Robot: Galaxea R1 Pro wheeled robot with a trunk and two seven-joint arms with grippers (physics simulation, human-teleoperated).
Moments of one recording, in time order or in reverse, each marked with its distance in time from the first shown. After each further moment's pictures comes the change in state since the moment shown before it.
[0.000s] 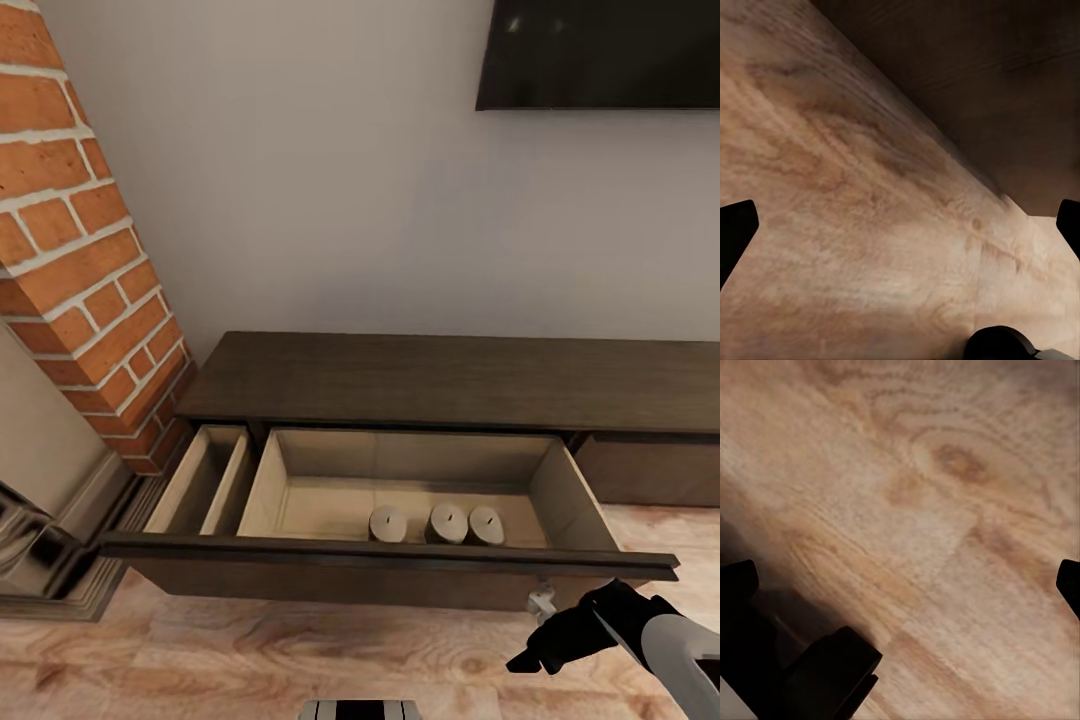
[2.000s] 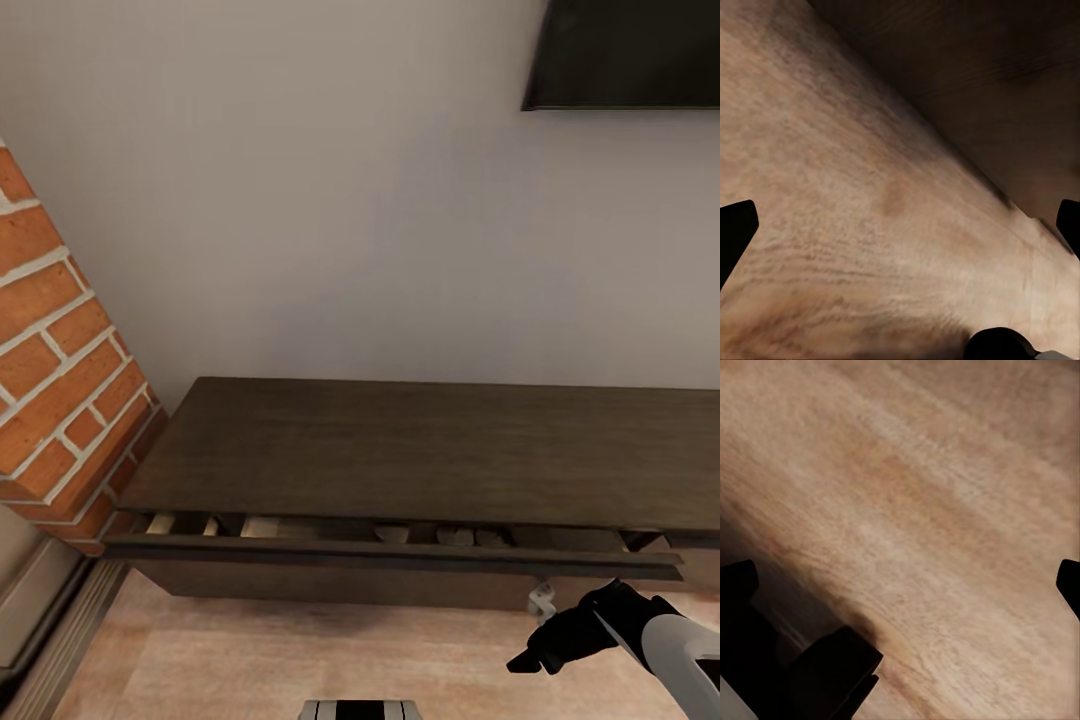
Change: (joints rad) left arm 0.000 0.001 0.001 0.000 0.002 0.000 -0.001; right arm 0.000 -0.001 -0.001 0.001 -0.001 -0.001 0.000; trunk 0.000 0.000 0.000
